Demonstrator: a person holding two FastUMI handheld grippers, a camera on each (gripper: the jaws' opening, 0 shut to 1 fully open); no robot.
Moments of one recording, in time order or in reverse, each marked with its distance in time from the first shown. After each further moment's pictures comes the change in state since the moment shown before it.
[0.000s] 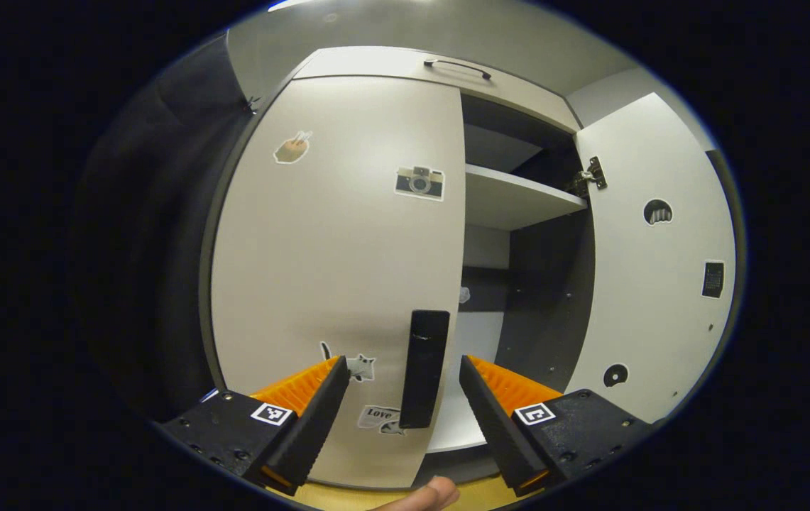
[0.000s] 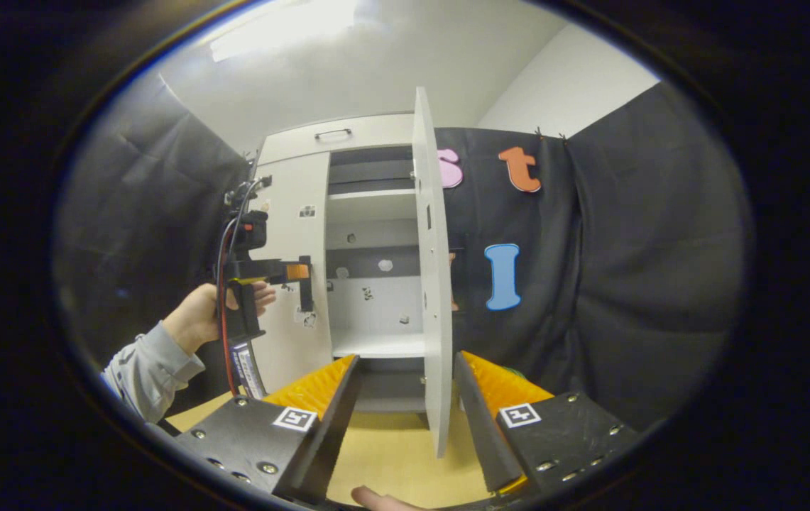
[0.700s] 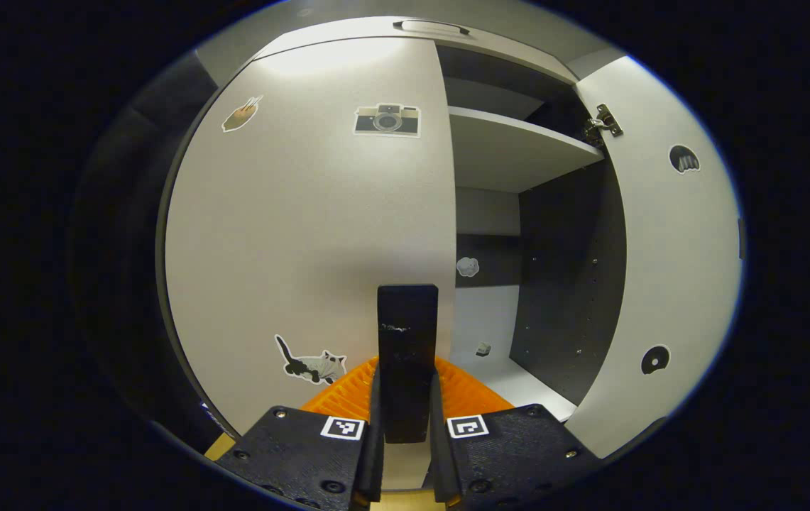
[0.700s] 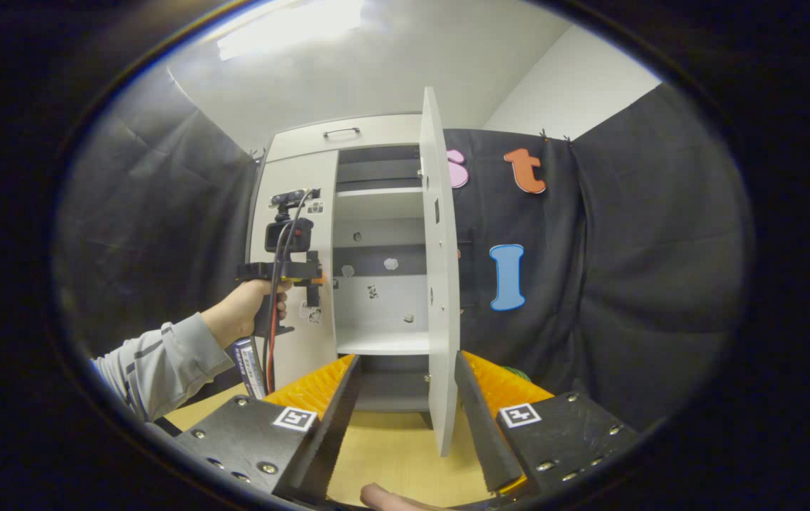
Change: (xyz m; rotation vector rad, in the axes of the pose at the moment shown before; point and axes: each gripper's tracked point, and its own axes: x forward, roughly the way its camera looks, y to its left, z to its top) left arm 0.045 -0.001 -0.024 0.083 0.078 0.079; right arm -0.003 0.011 -0.016 -0.025 0.001 0.024
